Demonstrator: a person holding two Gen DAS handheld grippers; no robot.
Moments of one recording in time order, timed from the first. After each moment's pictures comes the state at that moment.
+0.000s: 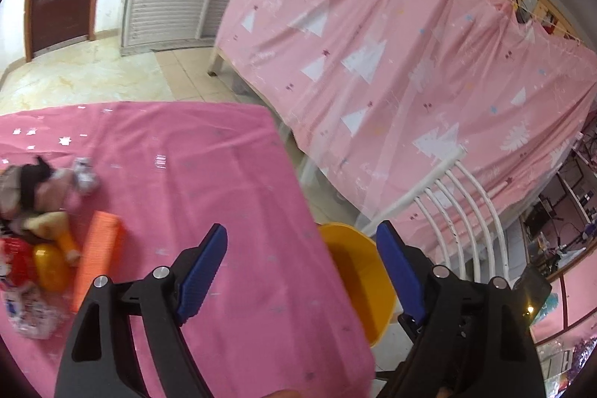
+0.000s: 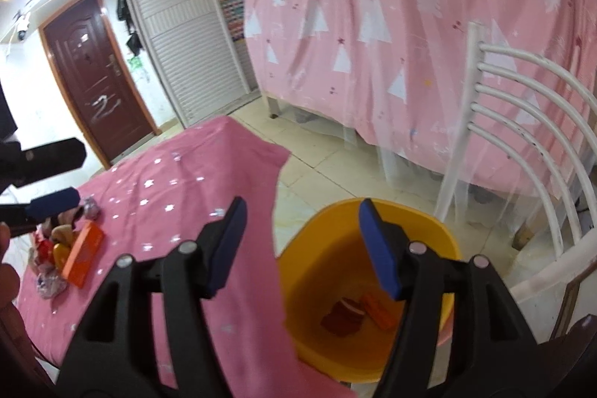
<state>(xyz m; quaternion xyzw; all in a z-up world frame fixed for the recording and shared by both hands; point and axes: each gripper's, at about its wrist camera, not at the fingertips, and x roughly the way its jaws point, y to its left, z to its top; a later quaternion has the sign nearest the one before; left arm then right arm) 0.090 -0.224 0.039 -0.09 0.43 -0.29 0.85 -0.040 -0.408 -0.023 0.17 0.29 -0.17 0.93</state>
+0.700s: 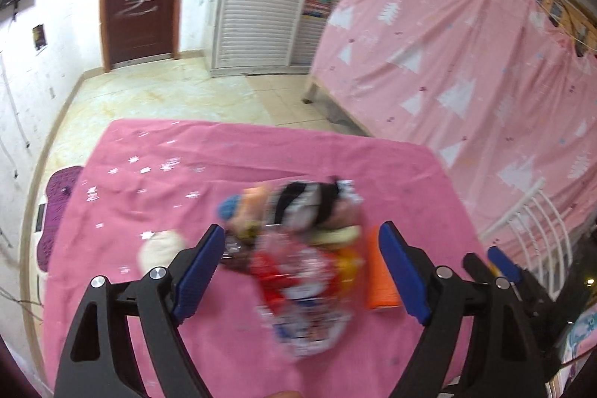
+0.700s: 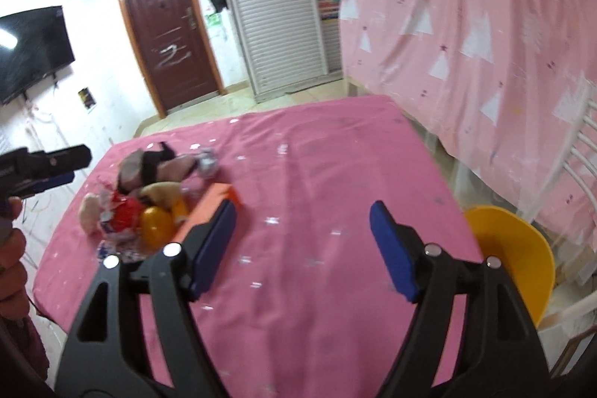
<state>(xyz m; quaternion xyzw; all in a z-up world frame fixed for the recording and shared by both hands) 0.120 -0.002 0.040 -0.06 0.41 -0.15 0.90 0.020 -0.242 -0.009 0.09 0.32 -0.03 0.94</state>
